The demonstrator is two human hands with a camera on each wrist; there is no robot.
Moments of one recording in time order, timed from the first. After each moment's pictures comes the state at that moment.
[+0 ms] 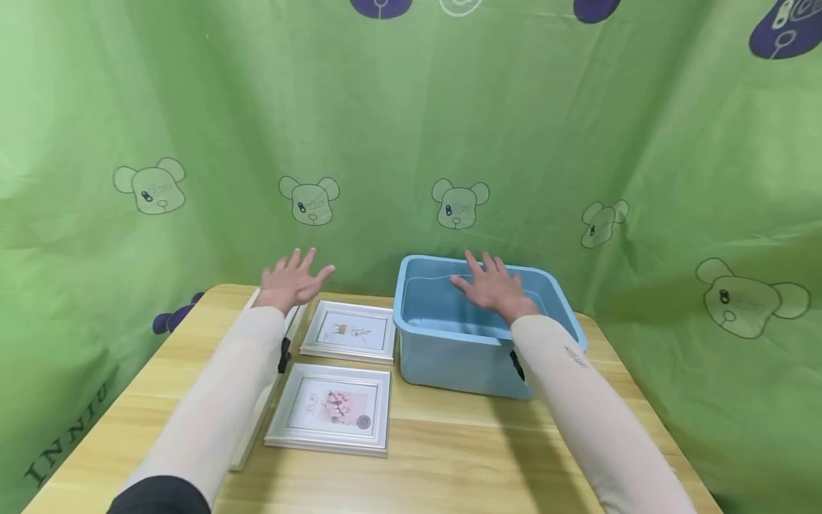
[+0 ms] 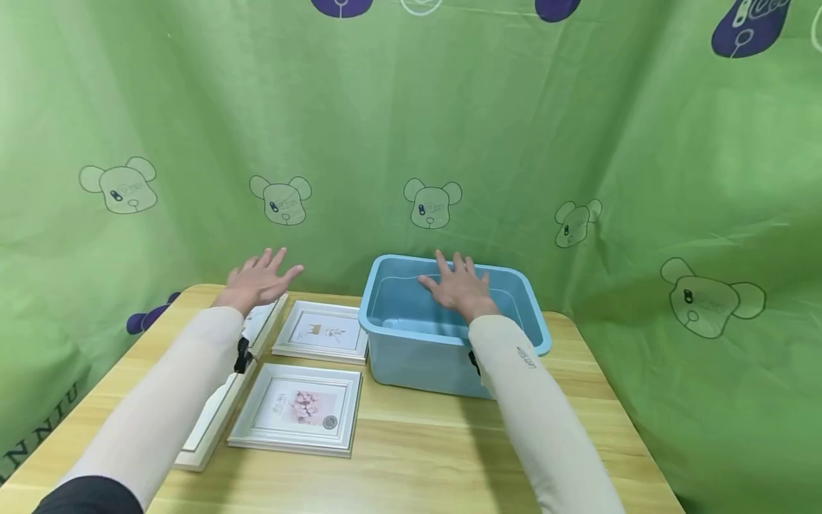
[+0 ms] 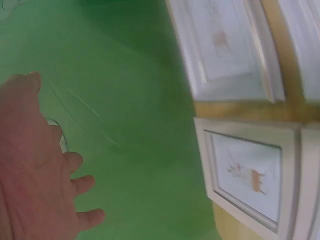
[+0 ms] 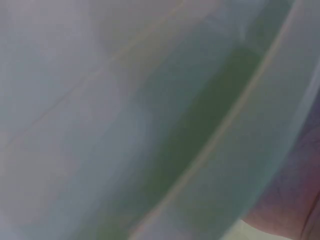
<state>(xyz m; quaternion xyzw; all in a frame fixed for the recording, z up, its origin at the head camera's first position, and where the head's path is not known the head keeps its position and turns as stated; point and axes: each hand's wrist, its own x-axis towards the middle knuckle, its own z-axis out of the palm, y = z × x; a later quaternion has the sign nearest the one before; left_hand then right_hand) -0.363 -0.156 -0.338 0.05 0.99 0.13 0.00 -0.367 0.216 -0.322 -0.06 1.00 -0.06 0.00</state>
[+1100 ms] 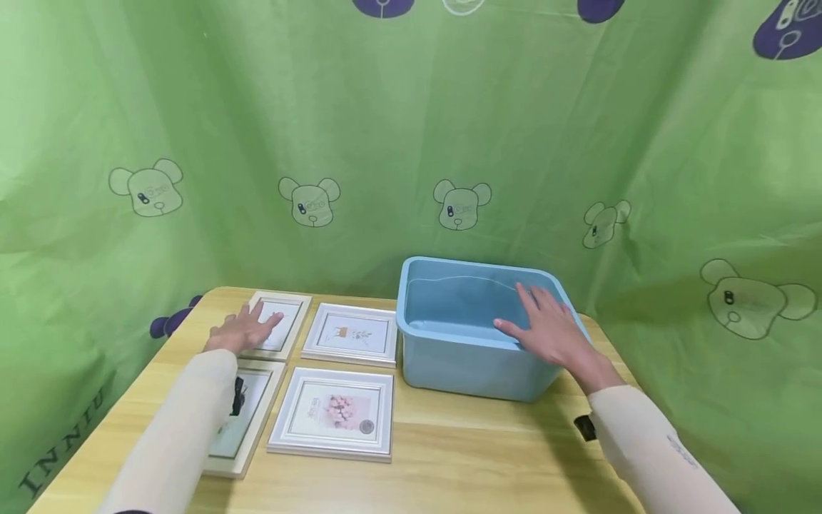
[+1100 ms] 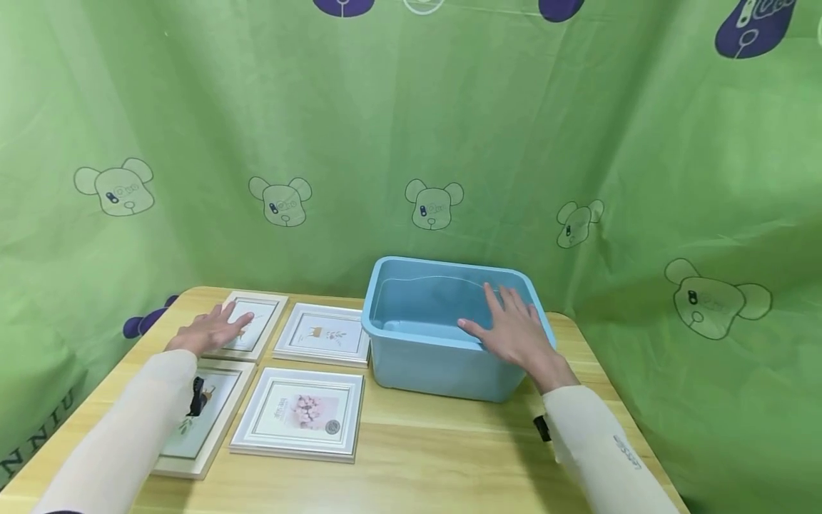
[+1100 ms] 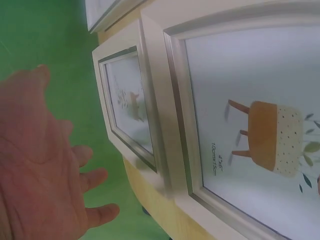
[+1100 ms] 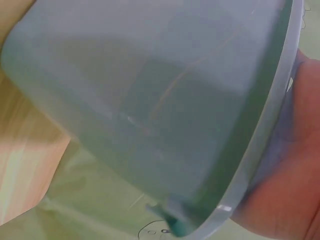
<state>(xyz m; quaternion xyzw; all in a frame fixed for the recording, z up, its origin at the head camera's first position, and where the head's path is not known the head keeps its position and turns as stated) -0.342 -0.245 -0.418 -0.02 0.98 0.18 0.11 -0.296 0.285 -0.345 -0.10 0.99 -0.06 -0.07</state>
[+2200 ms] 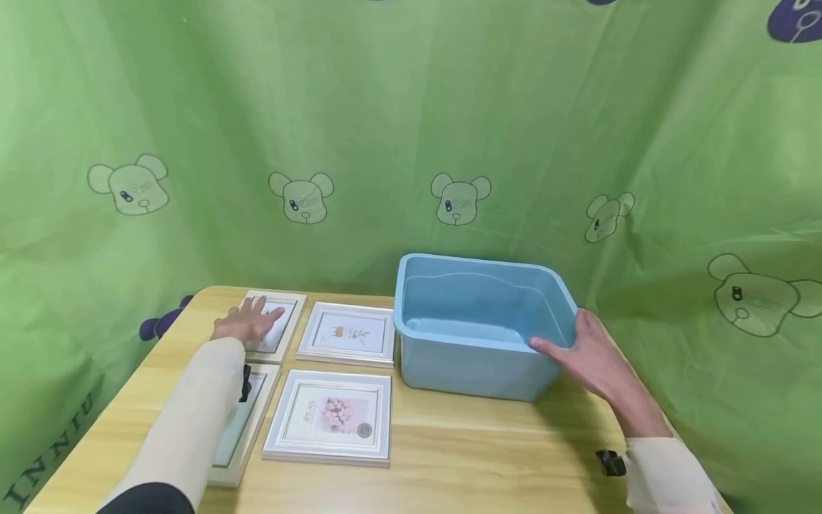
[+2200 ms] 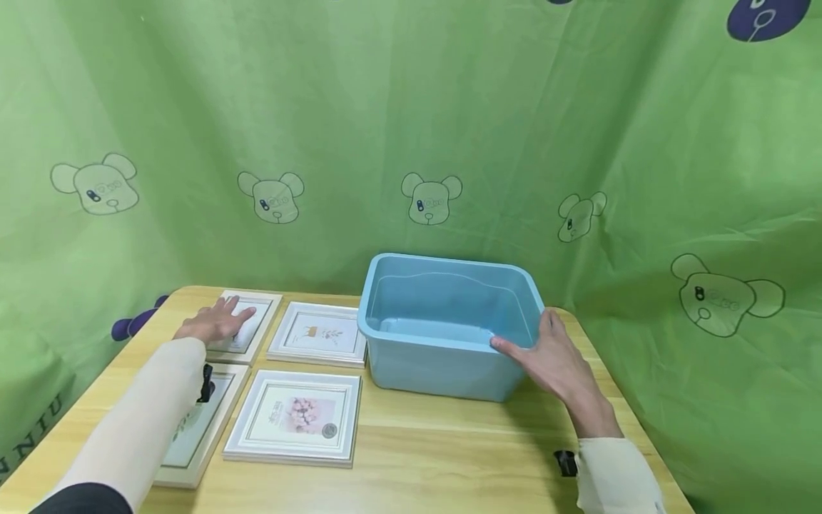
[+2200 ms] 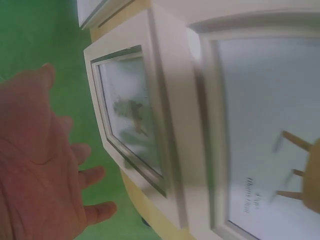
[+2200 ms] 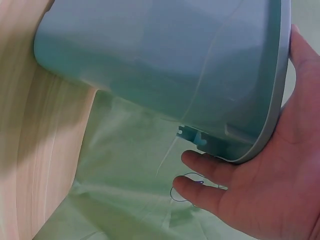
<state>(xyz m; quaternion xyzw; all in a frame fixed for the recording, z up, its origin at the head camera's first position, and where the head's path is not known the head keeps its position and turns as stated) -0.377 -0.242 -0.430 -0.02 0.98 0.17 0.13 -0.260 0.332 -0.363 0.00 0.98 -0.19 -0.07</state>
